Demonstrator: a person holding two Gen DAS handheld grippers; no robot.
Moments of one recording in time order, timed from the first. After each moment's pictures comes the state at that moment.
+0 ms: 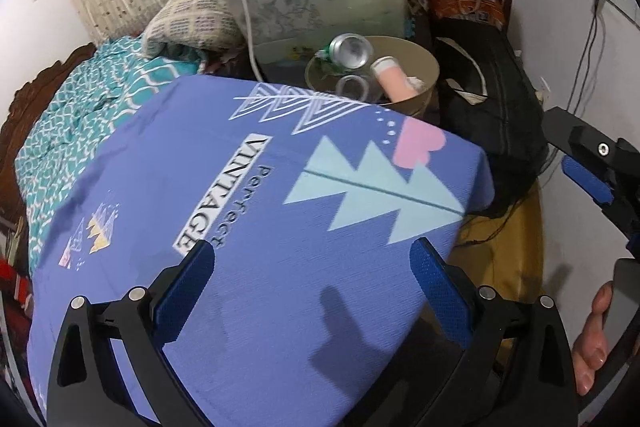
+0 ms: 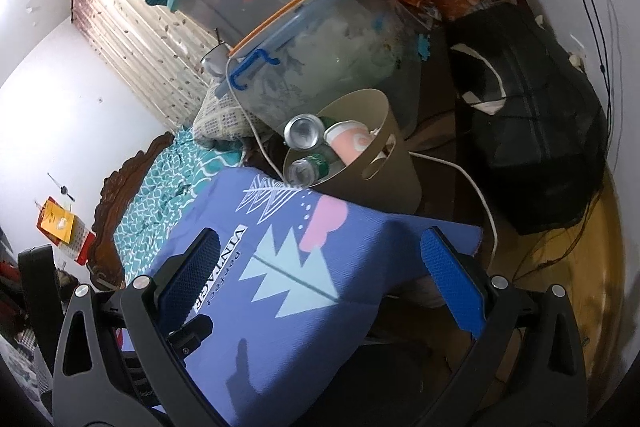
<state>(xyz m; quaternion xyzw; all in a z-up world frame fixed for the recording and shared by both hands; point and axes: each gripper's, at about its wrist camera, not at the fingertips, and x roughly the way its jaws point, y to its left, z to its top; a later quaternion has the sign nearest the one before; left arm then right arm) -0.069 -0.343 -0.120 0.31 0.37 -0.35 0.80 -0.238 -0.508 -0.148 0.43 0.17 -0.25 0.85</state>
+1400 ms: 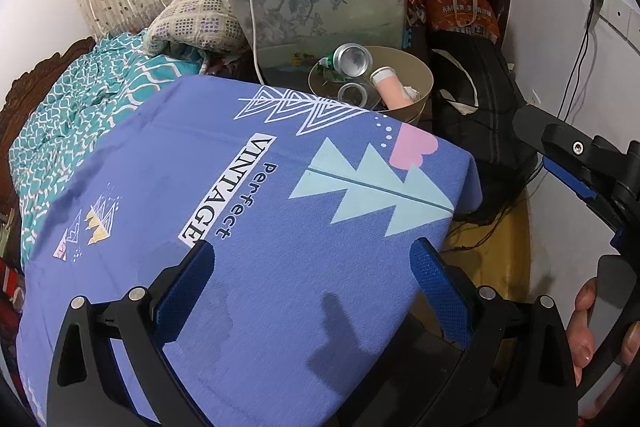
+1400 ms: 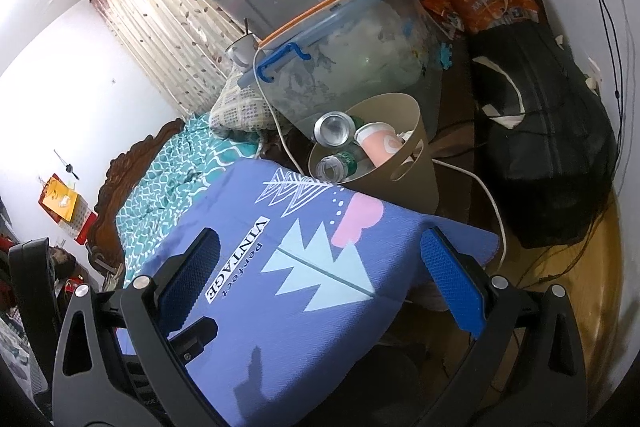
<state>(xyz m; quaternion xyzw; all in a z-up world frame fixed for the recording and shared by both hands) -0.071 -0.320 -0.104 0.28 0.37 -0.36 0.81 -0.218 -0.486 -0.124 0.39 0.18 -0.23 0.87</state>
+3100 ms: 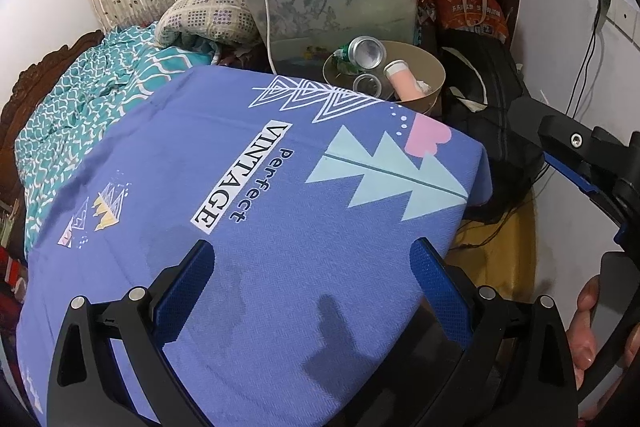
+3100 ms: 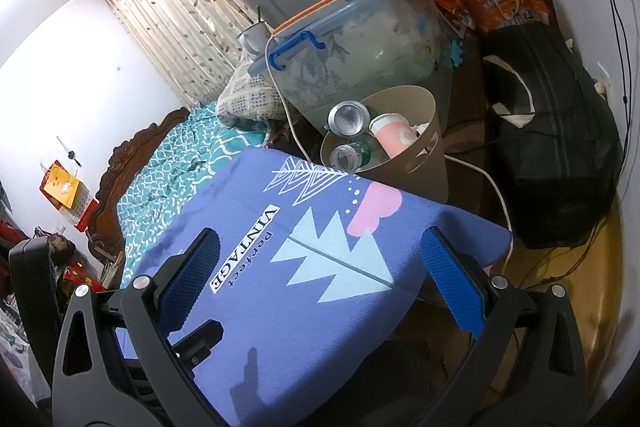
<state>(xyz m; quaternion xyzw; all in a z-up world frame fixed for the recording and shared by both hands) -0.069 -0.305 -0.110 0.28 0.37 -0.34 0.82 -0.207 -0.472 -0.124 0.38 0.19 -0.22 0.88</state>
